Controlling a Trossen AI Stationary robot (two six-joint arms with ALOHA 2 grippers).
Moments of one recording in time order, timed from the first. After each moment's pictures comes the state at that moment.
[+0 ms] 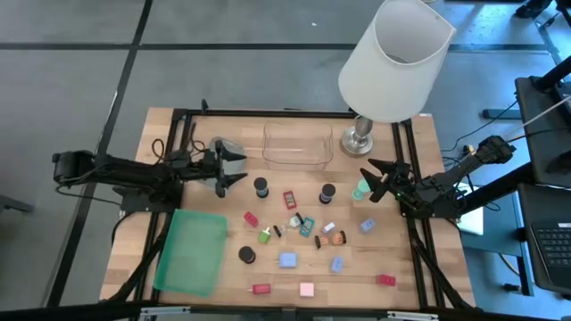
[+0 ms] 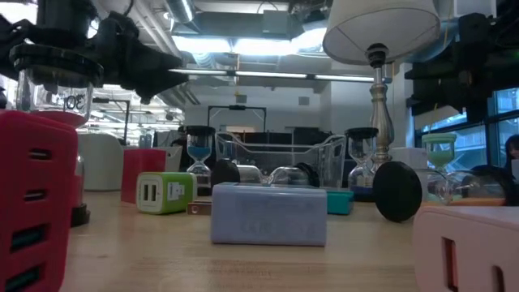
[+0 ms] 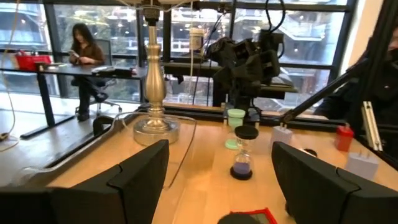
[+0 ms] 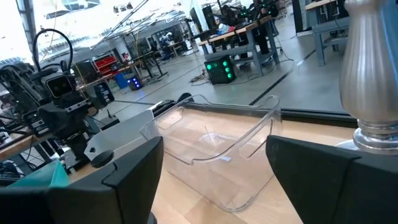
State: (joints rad) left arm 0.23 0.96 0.09 0.93 0.06 -0.06; right arm 0.57 0.37 0.02 0.30 1.21 0.44
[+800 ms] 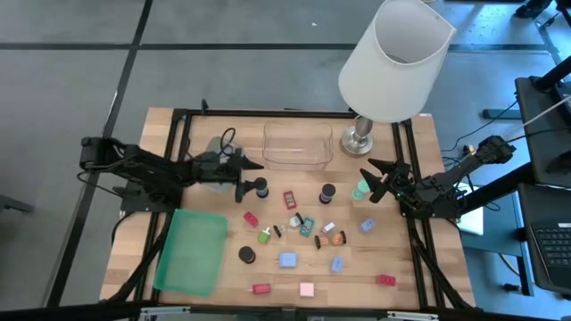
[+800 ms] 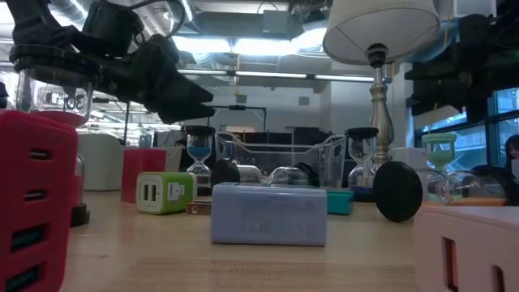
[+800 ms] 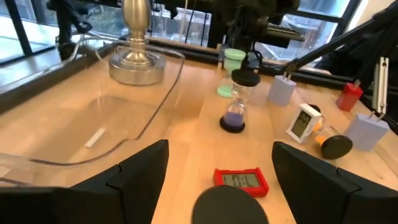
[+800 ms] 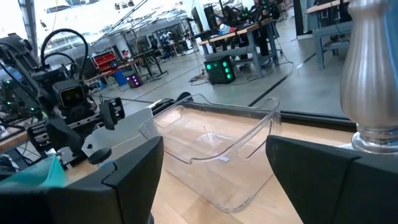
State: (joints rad) left arm 0.16 1.31 0.26 0.86 0.03 -0.16; right arm 0.57 0.37 0.02 0.30 1.20 0.41
